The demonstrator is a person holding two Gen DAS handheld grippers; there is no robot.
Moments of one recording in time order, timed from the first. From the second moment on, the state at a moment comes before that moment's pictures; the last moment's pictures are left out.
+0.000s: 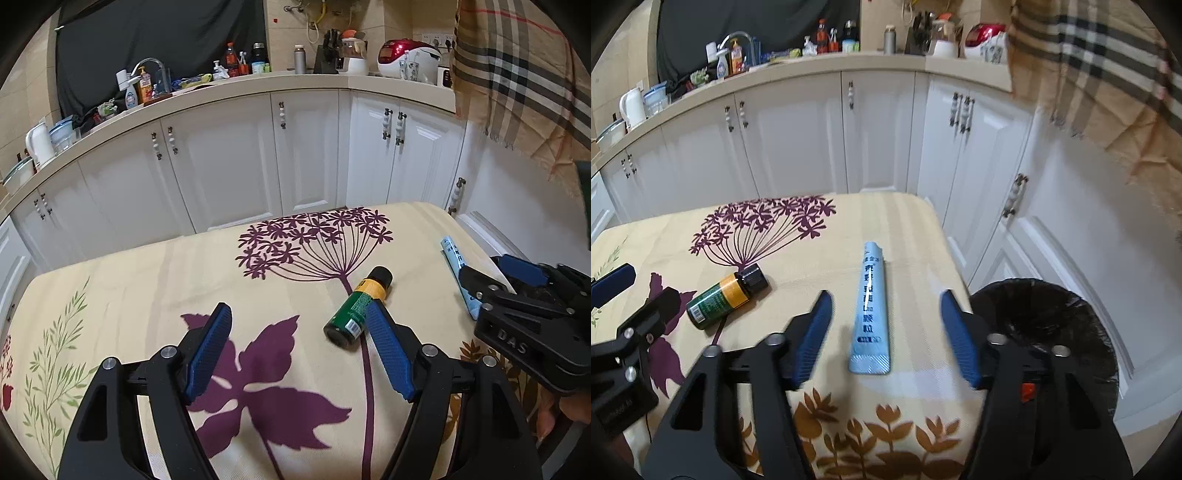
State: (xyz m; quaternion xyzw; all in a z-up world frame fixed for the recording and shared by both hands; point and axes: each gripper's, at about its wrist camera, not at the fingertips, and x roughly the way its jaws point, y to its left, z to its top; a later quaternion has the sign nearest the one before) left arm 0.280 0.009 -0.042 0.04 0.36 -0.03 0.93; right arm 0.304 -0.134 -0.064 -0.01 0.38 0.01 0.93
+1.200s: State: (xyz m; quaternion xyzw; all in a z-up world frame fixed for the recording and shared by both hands) left arm 0.313 -0.018 -0.071 0.05 0.42 -0.10 0.90; right arm 0.318 -0.128 -0.075 -0.02 0.42 0.03 0.91
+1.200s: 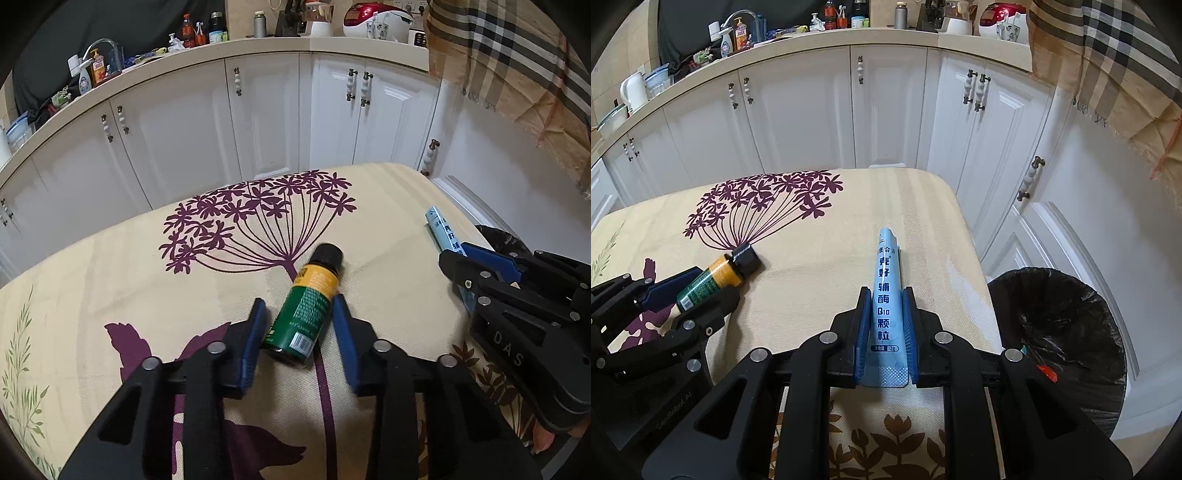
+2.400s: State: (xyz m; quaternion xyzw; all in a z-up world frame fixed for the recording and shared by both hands) left arm 0.249 0.008 -0.052 0.02 0.39 -0.06 0.92; right arm 0.248 -0.128 -0.066 -0.01 0.39 0.03 0.92
